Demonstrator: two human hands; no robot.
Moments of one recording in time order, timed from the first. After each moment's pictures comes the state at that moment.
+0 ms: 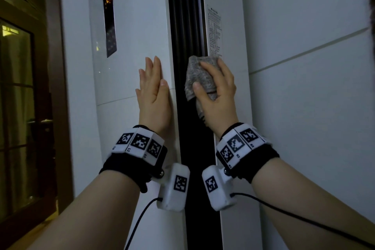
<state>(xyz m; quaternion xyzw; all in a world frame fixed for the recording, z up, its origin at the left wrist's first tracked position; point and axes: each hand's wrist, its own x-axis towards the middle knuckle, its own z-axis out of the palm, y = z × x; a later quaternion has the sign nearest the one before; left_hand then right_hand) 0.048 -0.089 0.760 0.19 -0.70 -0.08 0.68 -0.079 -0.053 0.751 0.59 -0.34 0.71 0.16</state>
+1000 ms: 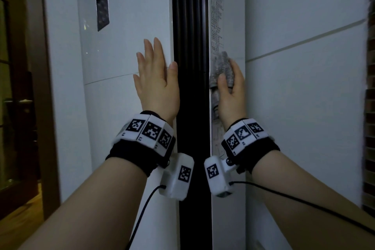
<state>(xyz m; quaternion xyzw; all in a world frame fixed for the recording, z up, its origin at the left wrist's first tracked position) 0.034 -0.089 0.748 0.25 -0.69 -0.03 0.68 -0.112 -0.070 0.728 0.52 -0.35 0.77 0.08</state>
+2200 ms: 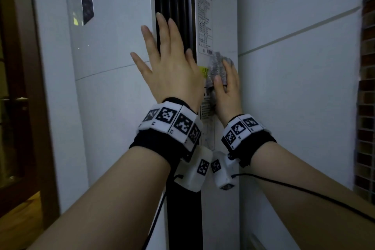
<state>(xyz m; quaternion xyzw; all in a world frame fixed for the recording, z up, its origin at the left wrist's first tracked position) -0.019 -0.052 0.755 0.36 -0.62 0.16 0.68 -0.149 -0.080 0.717 0.54 -0.42 0.72 0.12</state>
